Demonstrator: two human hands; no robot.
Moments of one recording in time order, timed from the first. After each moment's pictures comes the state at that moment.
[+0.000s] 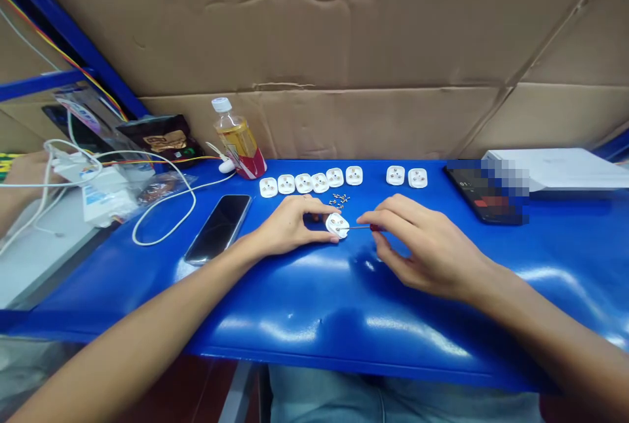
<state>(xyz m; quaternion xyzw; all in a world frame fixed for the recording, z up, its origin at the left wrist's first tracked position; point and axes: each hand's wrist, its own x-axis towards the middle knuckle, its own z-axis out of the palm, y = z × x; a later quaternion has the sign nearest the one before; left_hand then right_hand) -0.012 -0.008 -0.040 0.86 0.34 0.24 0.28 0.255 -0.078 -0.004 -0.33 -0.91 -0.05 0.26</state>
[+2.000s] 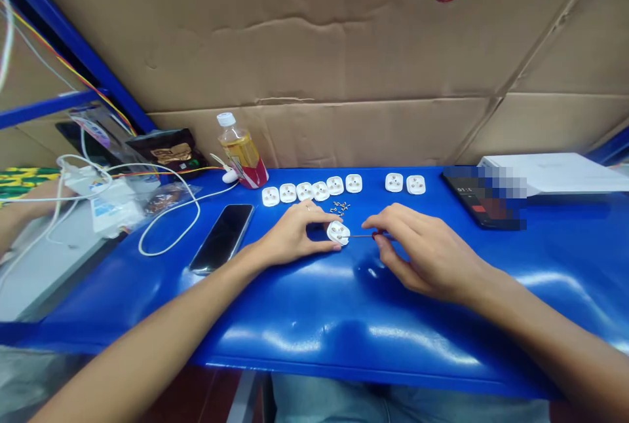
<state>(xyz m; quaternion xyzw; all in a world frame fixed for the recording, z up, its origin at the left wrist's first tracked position) -0.011 -0.011 -0.037 0.88 0.34 0.23 0.24 0.256 -0.076 -0.004 -0.32 -0.90 -0.07 0.29</state>
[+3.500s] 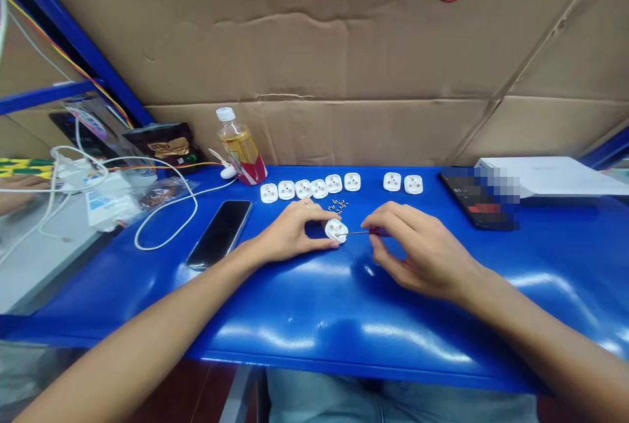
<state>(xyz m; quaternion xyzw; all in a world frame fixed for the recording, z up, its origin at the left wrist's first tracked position) -0.010 -0.011 -0.037 0.88 0.33 0.22 0.24 0.253 -0.077 -0.005 -0.33 -0.89 -0.04 0.31</state>
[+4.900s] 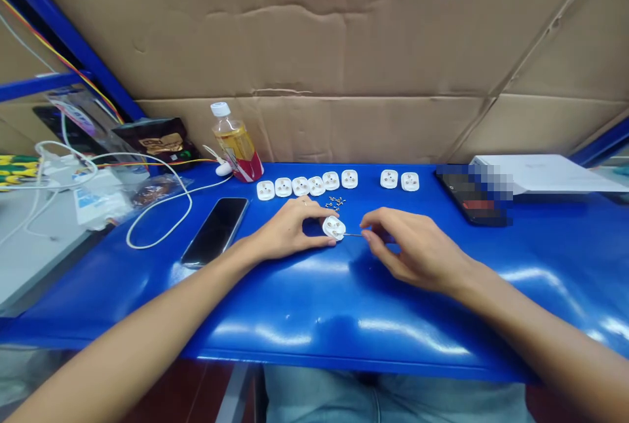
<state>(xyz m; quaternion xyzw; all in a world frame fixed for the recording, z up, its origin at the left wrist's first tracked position) -0.011 -0.011 -0.037 0.89 0.33 0.21 0.24 0.254 -0.076 -0.010 -0.34 -0.90 -0.02 0.29</state>
